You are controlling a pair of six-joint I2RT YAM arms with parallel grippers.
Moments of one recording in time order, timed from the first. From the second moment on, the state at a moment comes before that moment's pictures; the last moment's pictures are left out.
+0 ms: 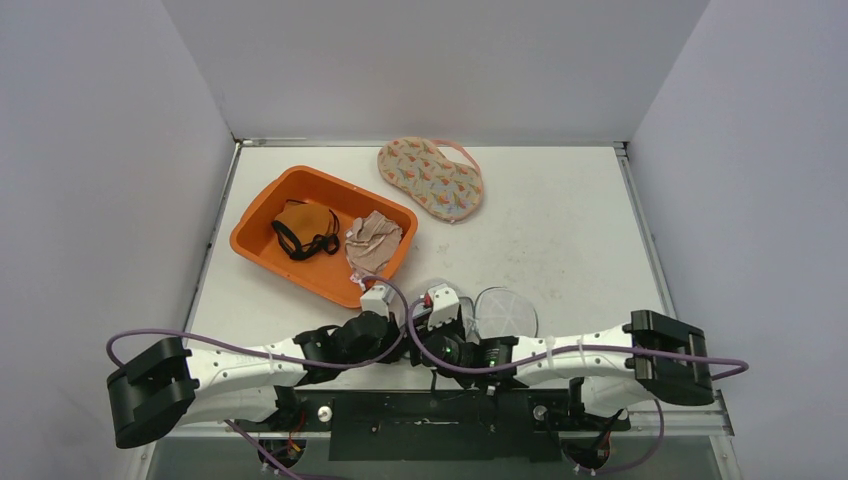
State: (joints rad) left arm -1.11 1.07 0.32 0.06 -0.23 -0.92; right arm 1.41 1.35 0.66 -0.02 0.69 0.74
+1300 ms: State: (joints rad) left arm -1.11 1.08 0.29 -0.02 -0.28 -0.99; right arm 1.36 1.54 0.62 0.16 0.67 0.62
